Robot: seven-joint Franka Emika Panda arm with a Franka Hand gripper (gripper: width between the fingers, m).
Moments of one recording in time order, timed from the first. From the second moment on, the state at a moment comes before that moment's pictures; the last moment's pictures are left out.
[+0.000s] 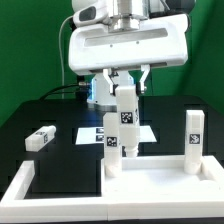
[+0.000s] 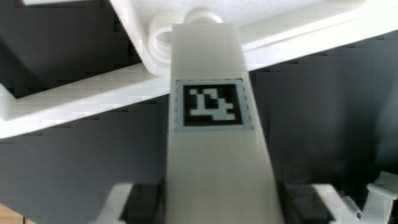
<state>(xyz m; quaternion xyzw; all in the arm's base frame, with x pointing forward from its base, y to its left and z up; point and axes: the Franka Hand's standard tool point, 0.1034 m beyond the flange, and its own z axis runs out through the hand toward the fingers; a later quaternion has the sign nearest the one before) 0.605 -0.027 0.170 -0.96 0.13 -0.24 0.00</state>
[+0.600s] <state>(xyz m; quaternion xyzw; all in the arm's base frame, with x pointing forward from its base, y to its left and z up) 0.653 0.070 0.169 -0.97 0.06 -0.25 0.00</state>
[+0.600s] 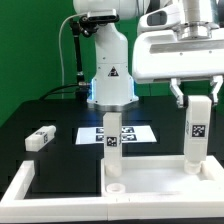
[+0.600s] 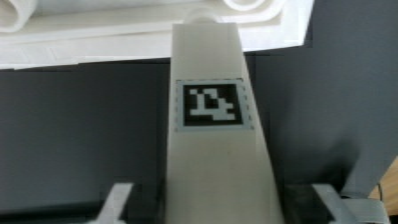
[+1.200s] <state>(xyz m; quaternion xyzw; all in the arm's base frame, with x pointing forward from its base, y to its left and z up) 0.650 0.093 0.153 -0.97 0.05 -0.24 0.01</state>
